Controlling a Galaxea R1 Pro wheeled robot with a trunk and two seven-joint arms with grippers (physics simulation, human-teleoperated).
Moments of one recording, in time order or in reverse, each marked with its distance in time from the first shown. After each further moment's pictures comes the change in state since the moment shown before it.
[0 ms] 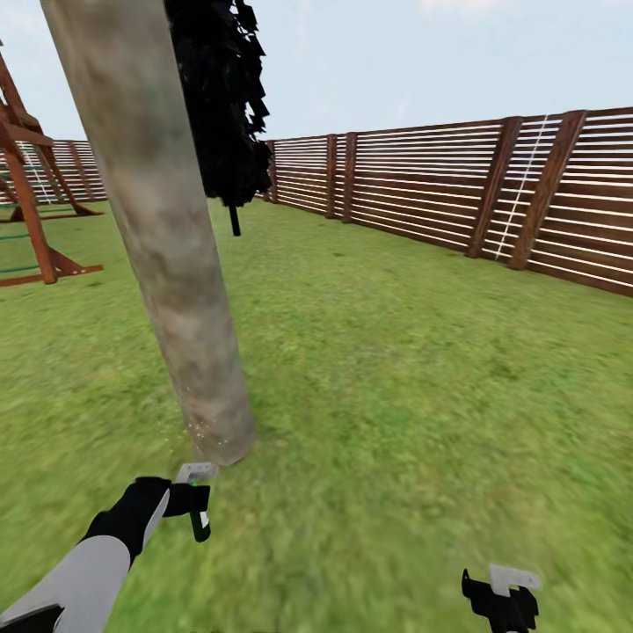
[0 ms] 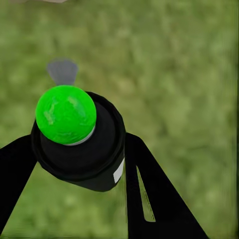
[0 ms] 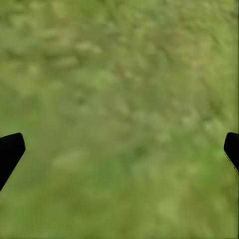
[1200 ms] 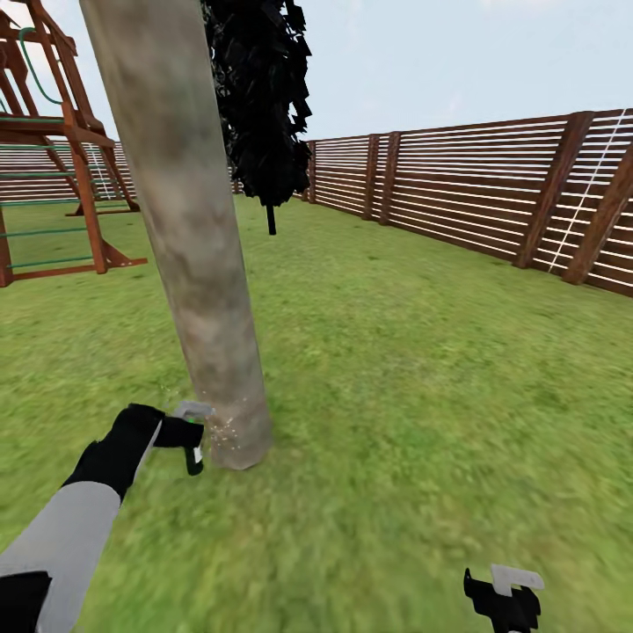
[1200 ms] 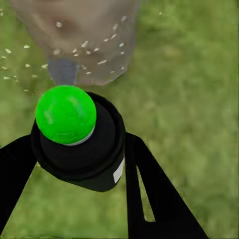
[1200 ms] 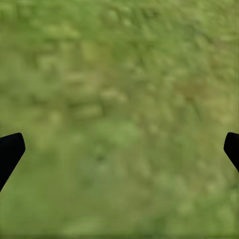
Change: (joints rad) left arm -0.125 0.072 -0.199 -0.278 -0.006 0.269 -0.148; right arm 0.000 -0.006 0.000 -0.001 0.002 0.000 0.000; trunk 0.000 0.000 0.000
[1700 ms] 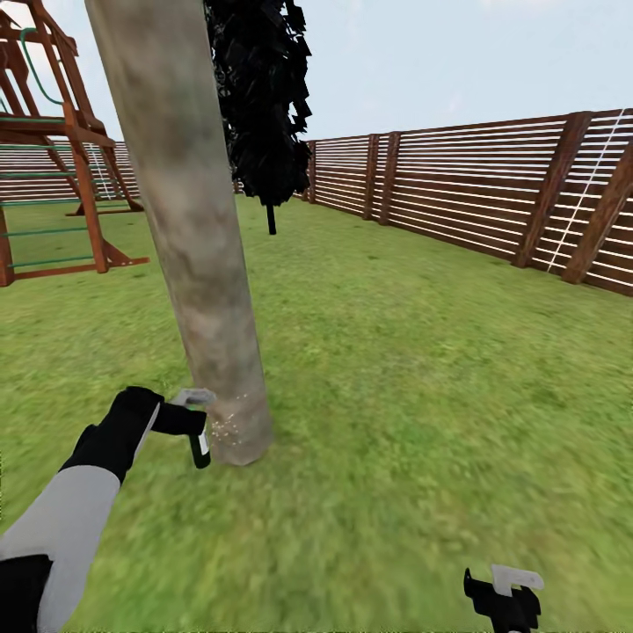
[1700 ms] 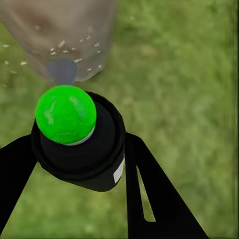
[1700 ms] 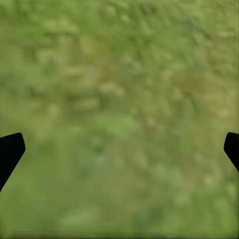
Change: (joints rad) left arm -0.052 0.007 -0.005 -0.025 0.004 0.116 -0.098; right arm 0.000 0.000 0.000 0.000 0.000 0.000 0.000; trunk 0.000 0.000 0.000
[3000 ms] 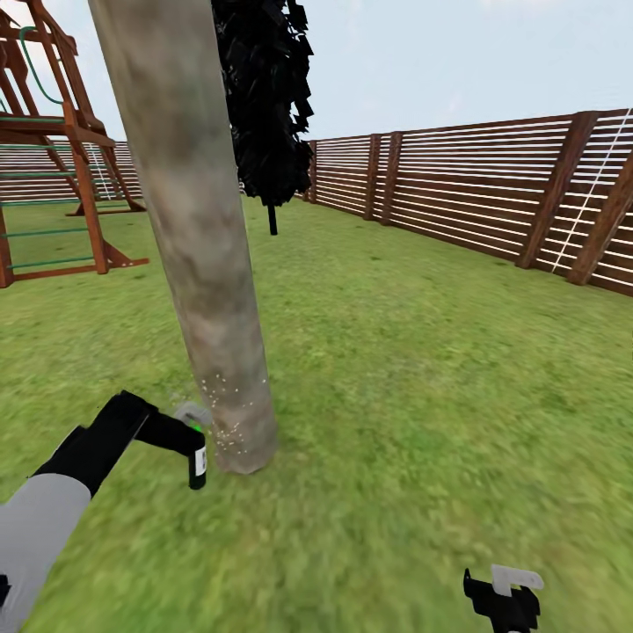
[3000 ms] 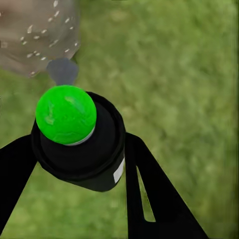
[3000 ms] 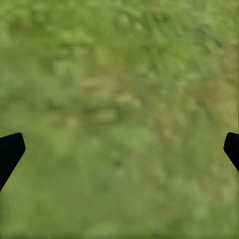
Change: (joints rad) left arm 0.026 0.140 -0.274 -0.033 0.001 -0.054 -0.329; right arm 0.000 0.001 0.000 0.000 0.000 0.000 0.001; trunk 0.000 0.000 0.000
